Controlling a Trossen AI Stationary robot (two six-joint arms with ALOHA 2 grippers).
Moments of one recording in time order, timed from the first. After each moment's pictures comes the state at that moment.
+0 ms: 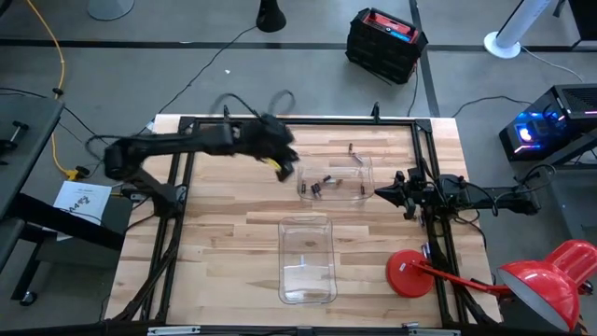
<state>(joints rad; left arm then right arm) 0.28 1.50 1.29 -0.50 0.01 -0.15 0.03 0.03 0.01 0.03 0.09 0.59</state>
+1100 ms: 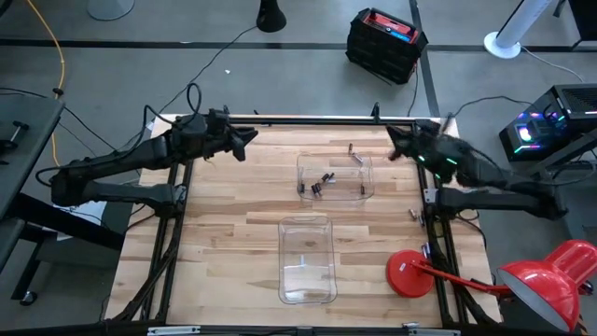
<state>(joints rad) 0.35 0.93 0.83 -0.17 -0.19 -0.50 -0.29 0.67 0.67 -0.25 0.58 0.57</state>
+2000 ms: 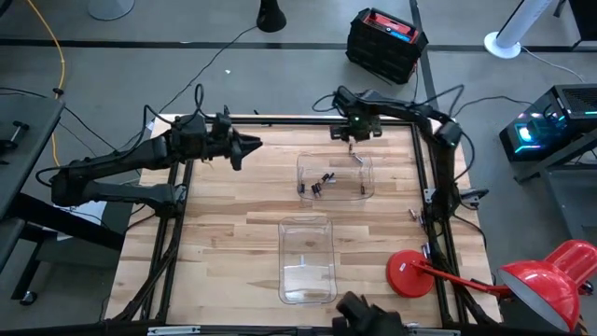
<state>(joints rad) 0.35 0.93 0.83 -0.16 0.05 -0.47 -0.74 2.05 1.52 -1.01 -0.01 0.73</state>
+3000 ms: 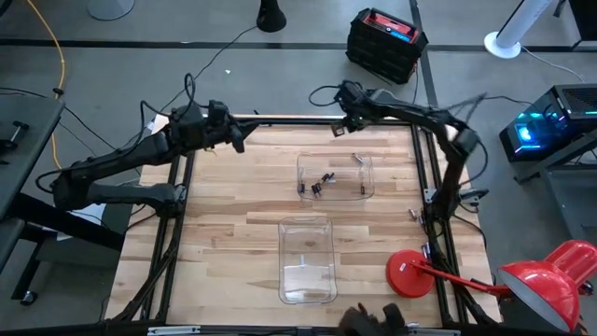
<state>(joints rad) 0.47 0.96 0.83 -0.04 -0.04 -0.45 -0.67 1.81 1.46 -0.87 0.17 0.42</state>
